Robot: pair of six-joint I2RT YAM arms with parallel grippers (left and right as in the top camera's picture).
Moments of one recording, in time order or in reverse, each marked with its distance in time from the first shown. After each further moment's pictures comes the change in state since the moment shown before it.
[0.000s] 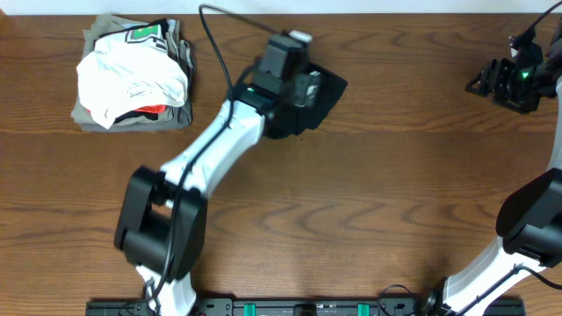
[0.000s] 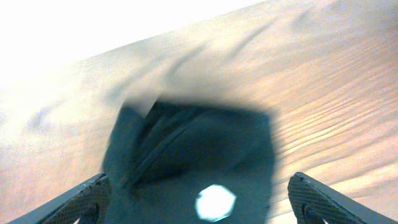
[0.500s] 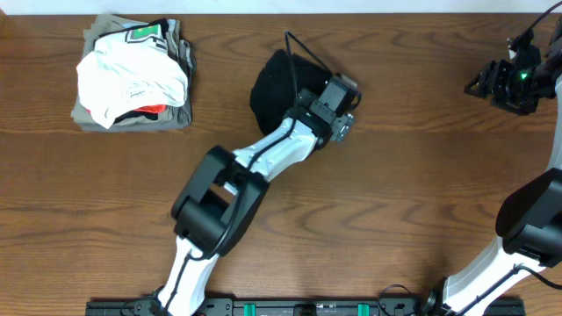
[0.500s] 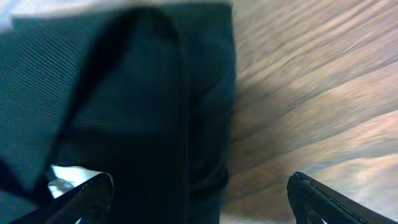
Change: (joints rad) left arm -0.168 0.290 0.024 0.008 -0.184 0.041; right arm 0.009 0.000 0.000 -0.023 0.000 0.000
